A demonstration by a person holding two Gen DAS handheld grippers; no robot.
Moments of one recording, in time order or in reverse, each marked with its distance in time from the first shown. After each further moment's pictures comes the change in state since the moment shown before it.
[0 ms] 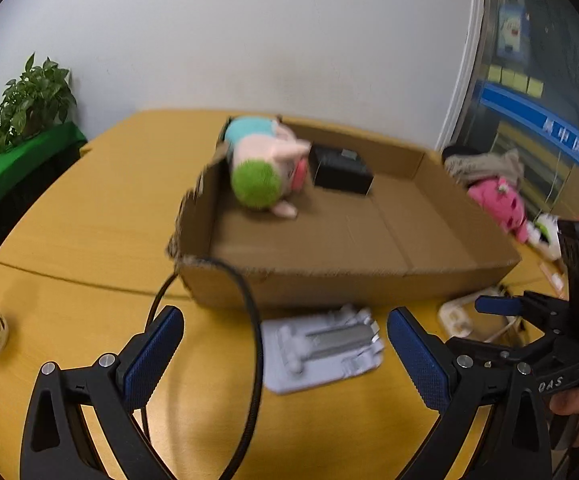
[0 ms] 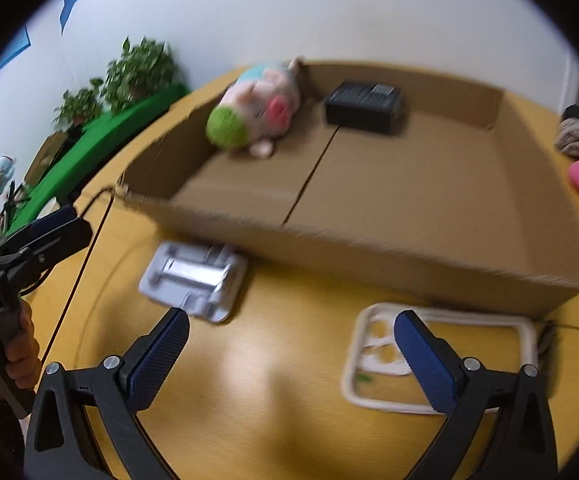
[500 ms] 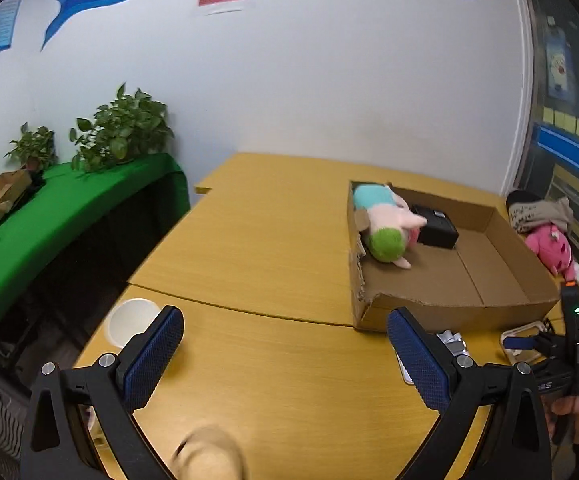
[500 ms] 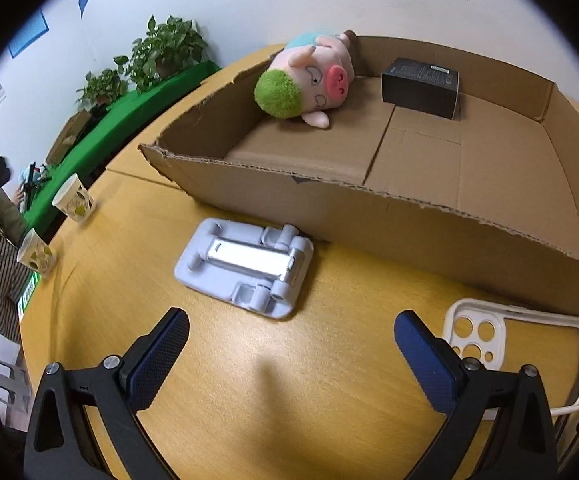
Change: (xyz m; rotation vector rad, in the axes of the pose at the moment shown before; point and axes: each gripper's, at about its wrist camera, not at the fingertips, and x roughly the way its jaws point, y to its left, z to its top) left arm -0.142 0.092 0.014 -0.087 -0.163 0.222; right arm 0.019 0.026 0.000 -0.027 0.017 0.089
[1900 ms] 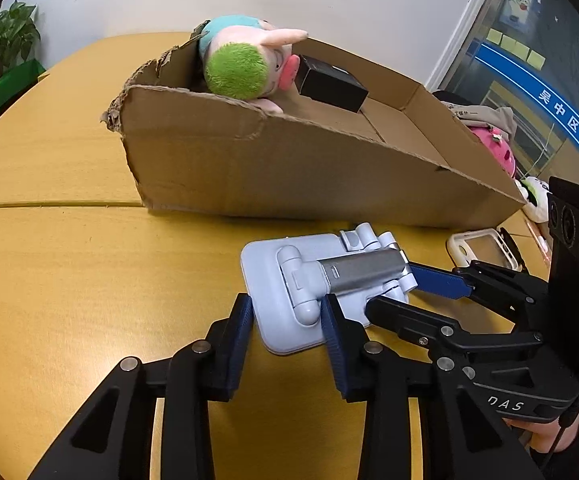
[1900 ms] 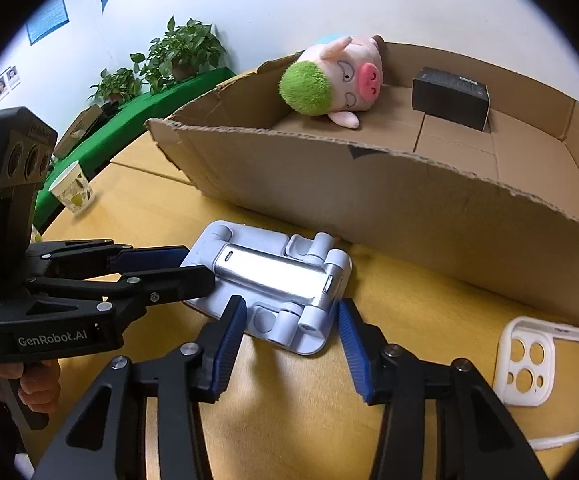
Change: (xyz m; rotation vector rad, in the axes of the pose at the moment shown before) left arm 0.150 -0.123 -0.087 0.065 0.375 -0.361; right arm 0.031 0.016 -0.014 -0.075 -0.065 -0.003
